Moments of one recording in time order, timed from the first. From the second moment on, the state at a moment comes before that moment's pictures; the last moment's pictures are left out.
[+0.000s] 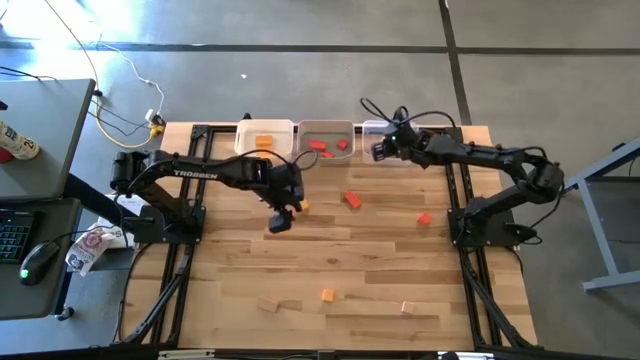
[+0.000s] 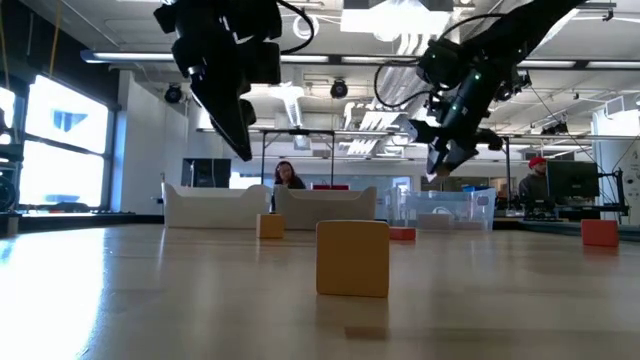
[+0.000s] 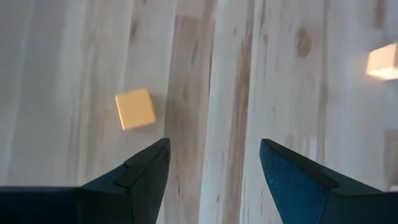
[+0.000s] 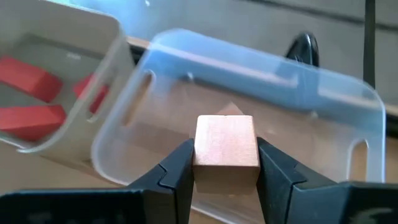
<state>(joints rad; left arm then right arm) 0.25 1.54 1.08 -0.69 0.17 0.00 -0.59 1.40 0.84 -0.33 0.42 0.52</state>
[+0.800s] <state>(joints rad) 0.11 1.54 1.08 -0.80 0.01 -0.08 -0.70 1.40 0.84 -0.41 0.38 0.47</state>
